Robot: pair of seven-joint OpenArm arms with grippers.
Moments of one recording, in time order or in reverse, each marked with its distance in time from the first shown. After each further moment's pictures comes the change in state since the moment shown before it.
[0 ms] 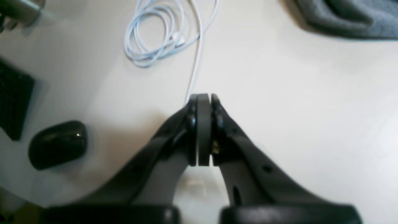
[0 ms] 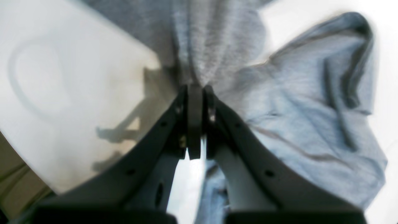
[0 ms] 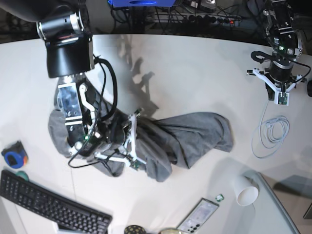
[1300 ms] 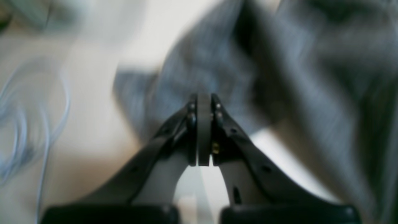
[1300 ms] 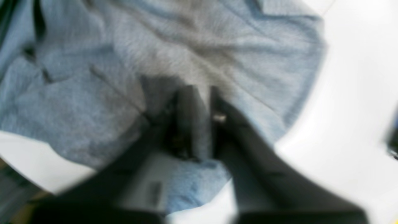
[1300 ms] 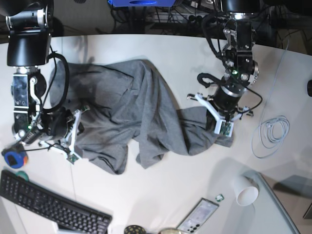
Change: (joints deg) left arm -11.6 9.7 18.8 -1.4 -0.2 0.2 -0.1; right arm -3.0 14.2 10.7 -1.1 7.5 0.1 1.0
